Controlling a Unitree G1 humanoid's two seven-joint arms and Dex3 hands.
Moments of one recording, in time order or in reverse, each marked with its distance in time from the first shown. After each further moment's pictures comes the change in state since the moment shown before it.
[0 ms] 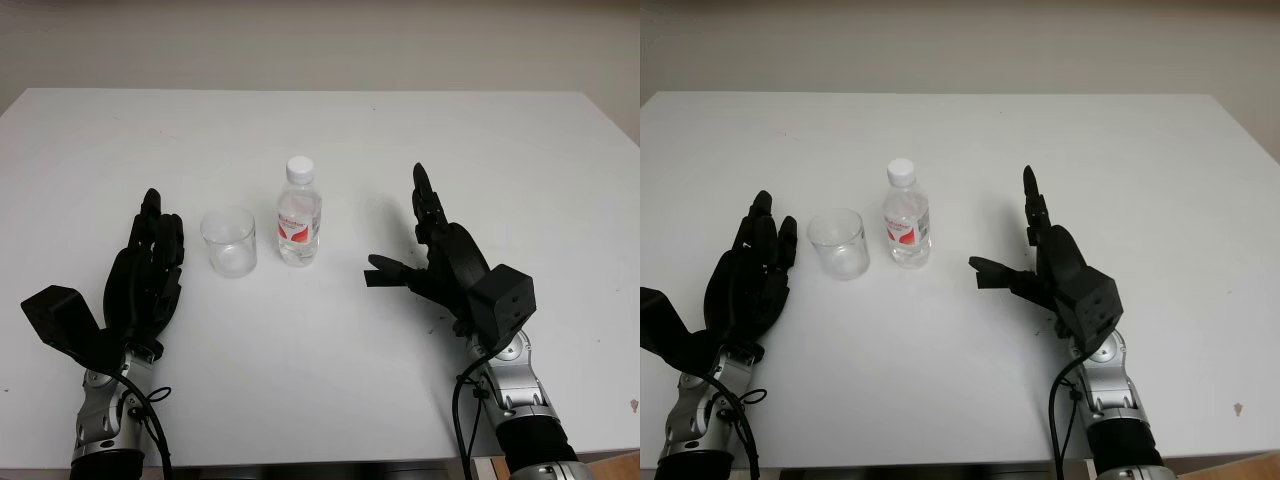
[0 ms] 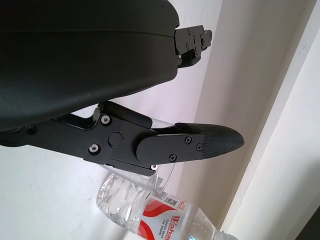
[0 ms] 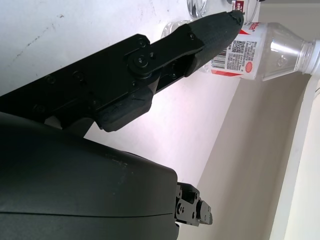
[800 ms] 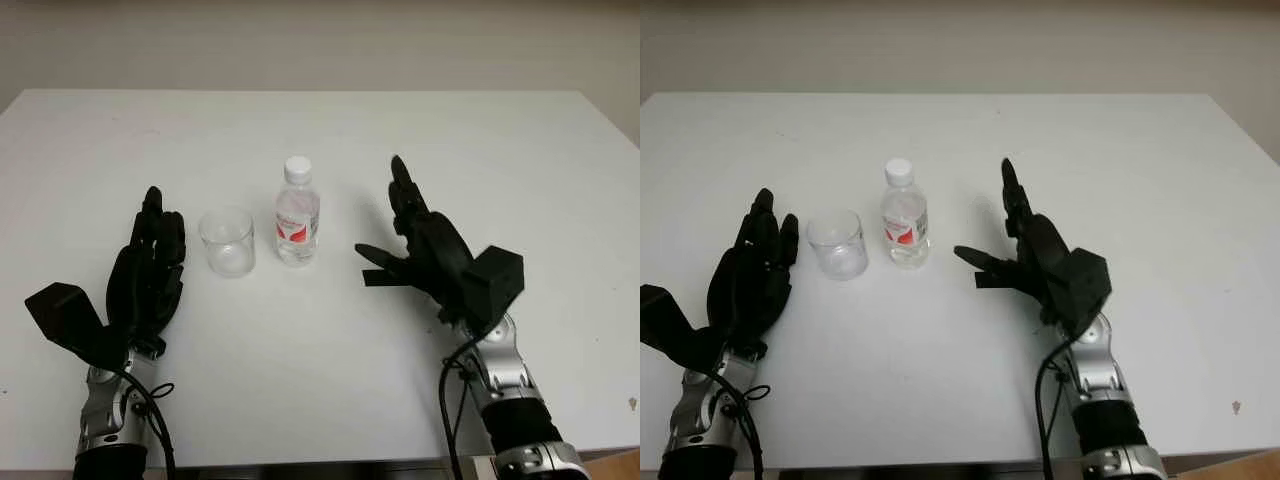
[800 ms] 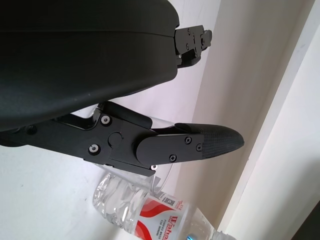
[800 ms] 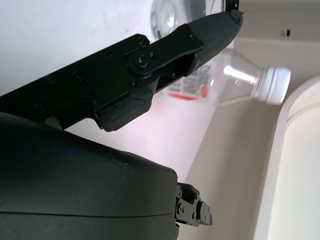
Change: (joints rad) left arm -0.023 -0.009 -0.002 0.032 0.002 -0.023 0.005; right arm -0.176 0.059 0.057 0.085 0.007 0.022 0.060
